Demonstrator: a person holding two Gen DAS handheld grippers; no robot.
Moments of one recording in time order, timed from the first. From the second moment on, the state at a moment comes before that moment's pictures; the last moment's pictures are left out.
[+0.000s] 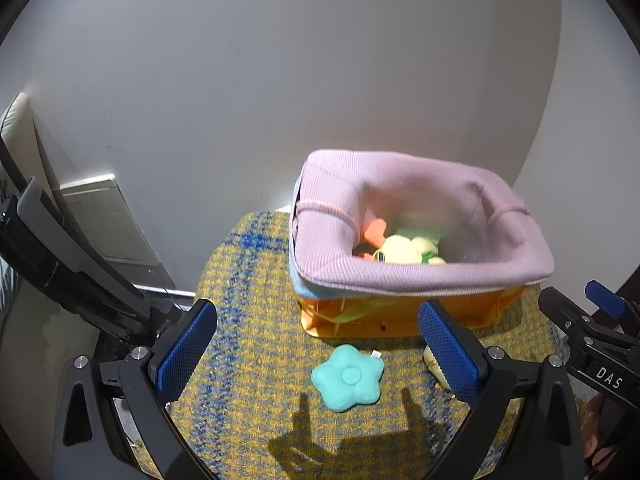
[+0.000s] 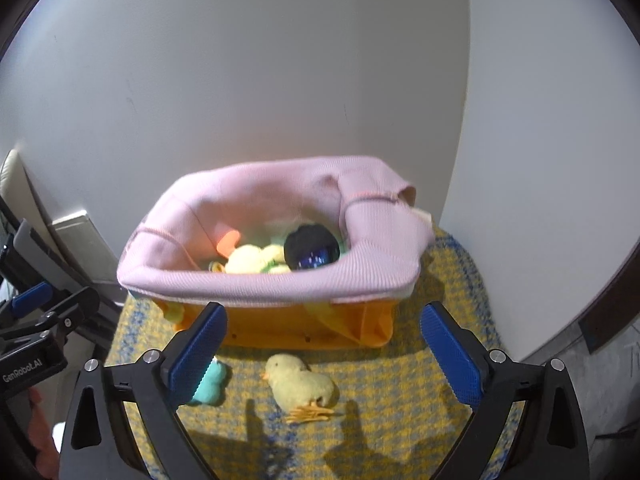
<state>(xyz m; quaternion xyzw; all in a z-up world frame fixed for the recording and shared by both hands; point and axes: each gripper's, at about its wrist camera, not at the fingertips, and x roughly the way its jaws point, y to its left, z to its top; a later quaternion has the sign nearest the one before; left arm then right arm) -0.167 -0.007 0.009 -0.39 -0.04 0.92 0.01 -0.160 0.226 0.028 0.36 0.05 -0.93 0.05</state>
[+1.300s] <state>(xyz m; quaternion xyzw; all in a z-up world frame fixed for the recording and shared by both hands) -0.160 0.021 -0.133 -0.45 -0.01 0.89 0.02 -0.168 0.223 -0.110 0.44 0.11 -0.89 0.07</state>
